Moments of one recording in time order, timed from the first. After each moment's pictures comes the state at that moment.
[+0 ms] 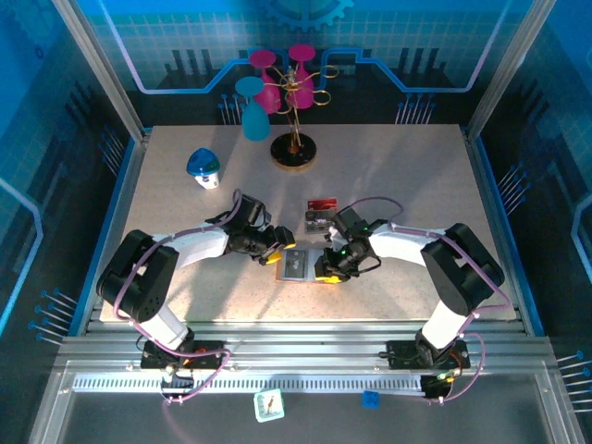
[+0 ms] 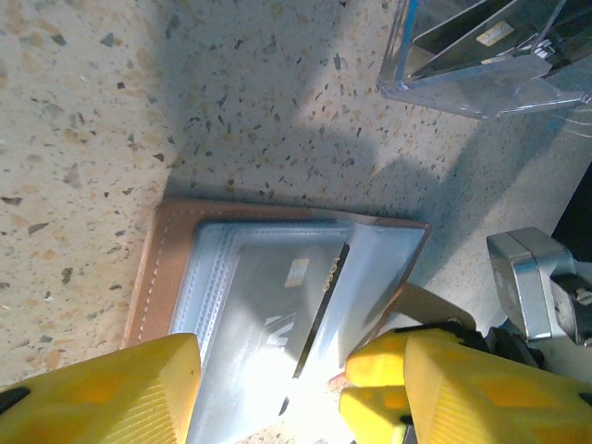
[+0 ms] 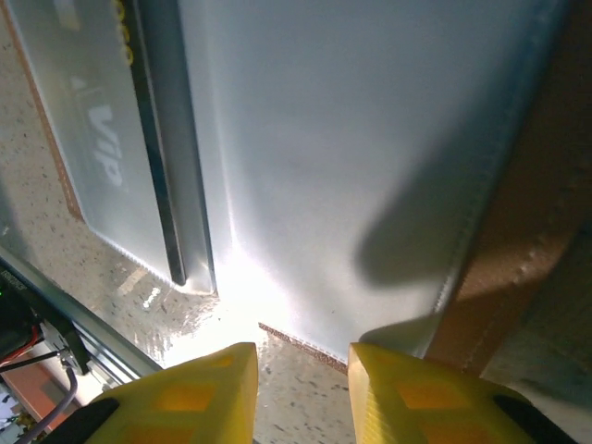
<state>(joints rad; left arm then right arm) -0.44 1.62 0.81 -0.18 0.53 -1.01 0.59 1.69 0.86 -0.47 -0.56 0.64</state>
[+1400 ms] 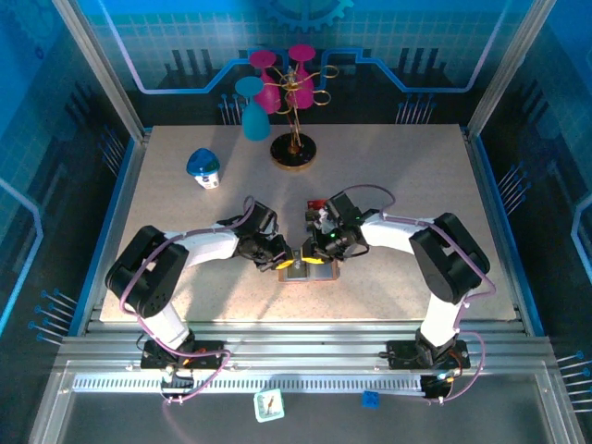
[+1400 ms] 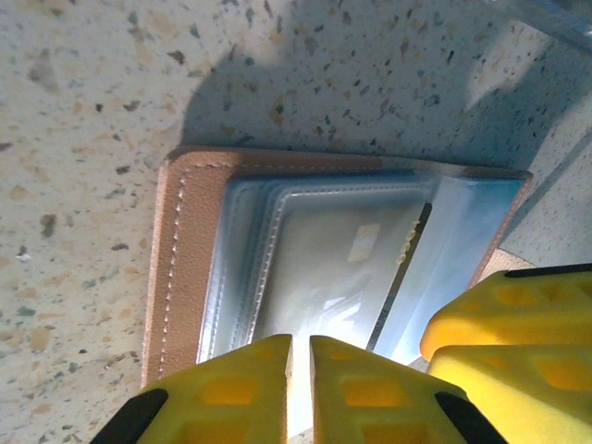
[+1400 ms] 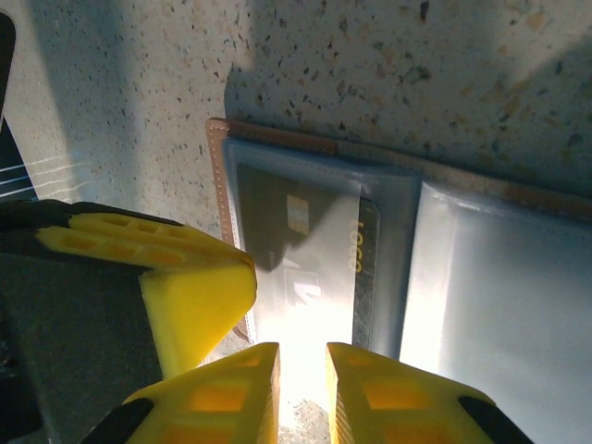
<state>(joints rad) -0.52 1.68 0.83 -0.26 0.48 -1.00 0.58 1.80 0.99 -0.31 -0.63 0.74</state>
